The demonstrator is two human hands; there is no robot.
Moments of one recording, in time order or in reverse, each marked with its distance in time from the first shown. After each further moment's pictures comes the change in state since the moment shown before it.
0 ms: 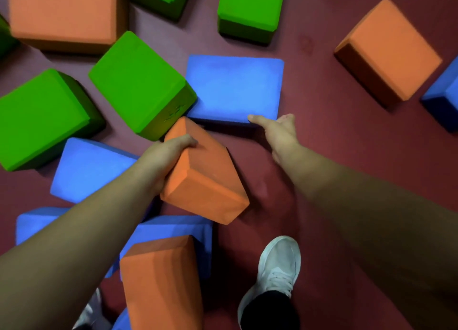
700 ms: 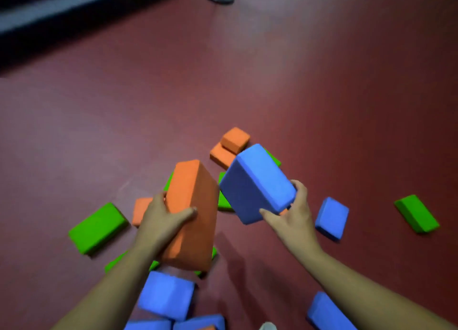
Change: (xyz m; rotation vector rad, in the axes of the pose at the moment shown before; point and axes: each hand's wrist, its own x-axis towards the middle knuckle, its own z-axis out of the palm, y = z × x) left_hand -0.493 0.207 -0.212 0.283 0.229 0.809; right_hand -0.492 -0.390 -0.202 -0.215 0.295 -0.777
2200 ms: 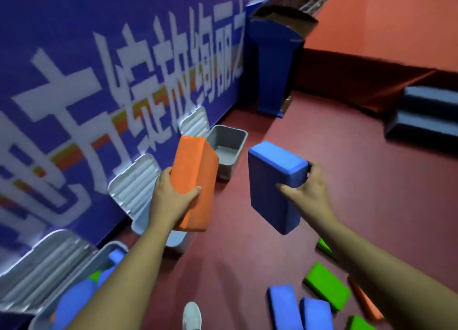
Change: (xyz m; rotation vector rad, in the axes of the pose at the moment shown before) left_hand -0.723 -0.244 -0.329 -0.271 1.497 -0.608; right_hand -0.525 -0.453 0.042 0.254 -1.172 -0.929
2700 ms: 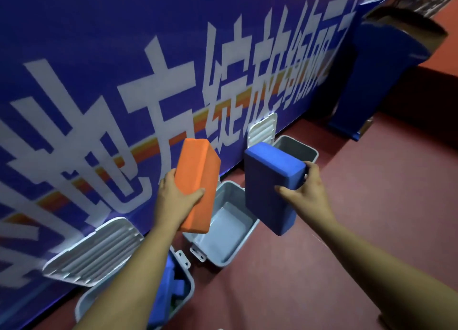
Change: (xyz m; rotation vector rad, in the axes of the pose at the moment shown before) left_hand 0.206 -0.165 -0.153 0.058 0.202 -0.244; right_hand 0.117 -0.146 0.320 0.039 -0.357 -0.186
